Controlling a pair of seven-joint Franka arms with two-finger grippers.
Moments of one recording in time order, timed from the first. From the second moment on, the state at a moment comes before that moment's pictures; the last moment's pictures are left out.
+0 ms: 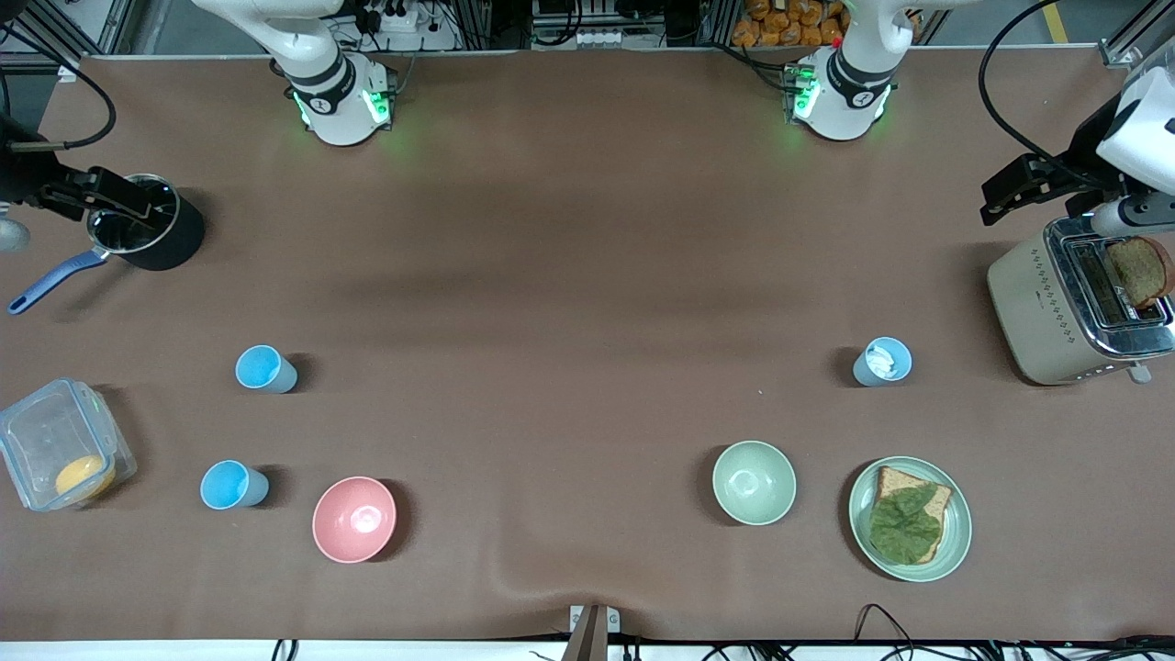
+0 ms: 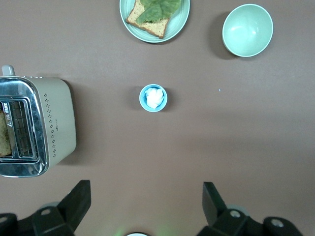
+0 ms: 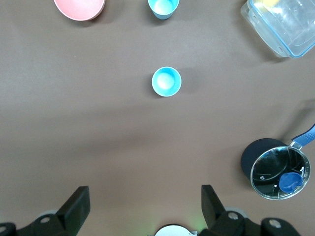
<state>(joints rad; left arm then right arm) -0.06 -0.04 -0.05 -1.56 0.01 1.50 -0.18 -0.06 -0.05 0.02 -1.62 0.02 1.46 0.09</state>
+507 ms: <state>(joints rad) -0.04 -0.02 -0.04 -1.57 0.01 1.50 -0.18 -0.06 -0.05 0.02 -1.62 0.02 1.46 0.09</state>
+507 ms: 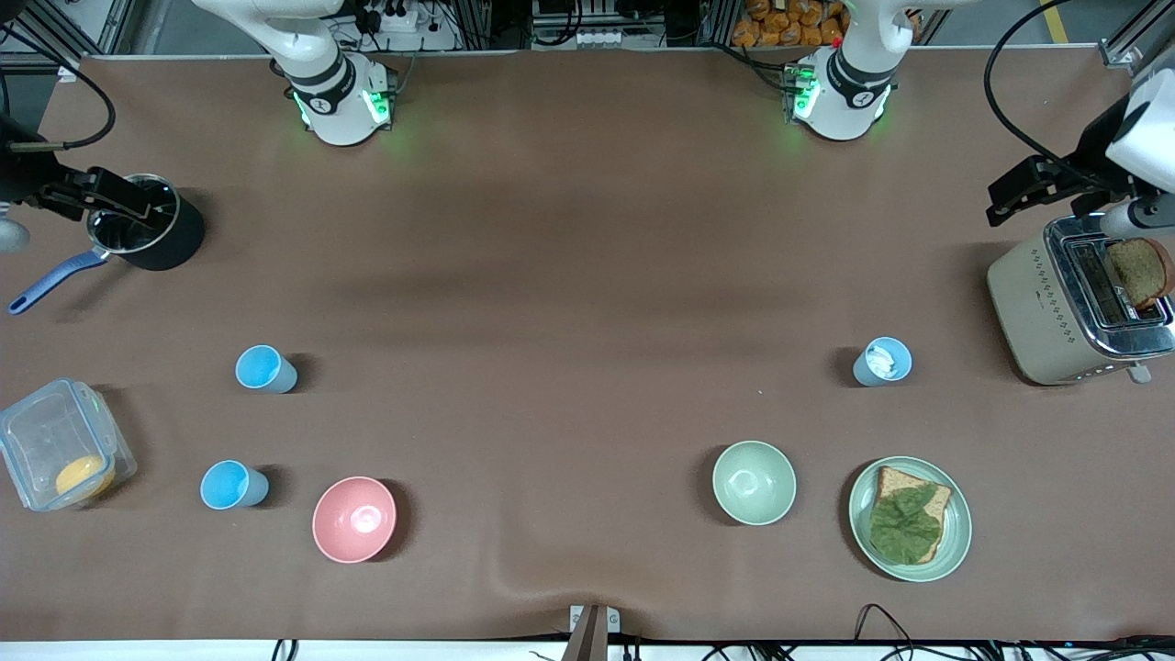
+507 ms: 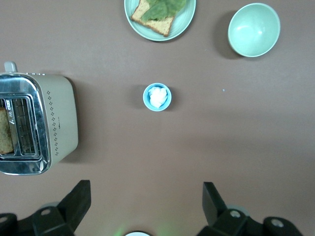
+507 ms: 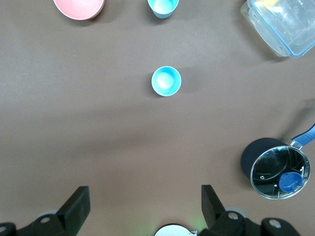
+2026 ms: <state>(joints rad) 0.05 0.43 -0.04 -2.00 0.01 2.33 -0.14 -0.20 0.49 0.02 -1.82 0.03 2.05 -0.15</state>
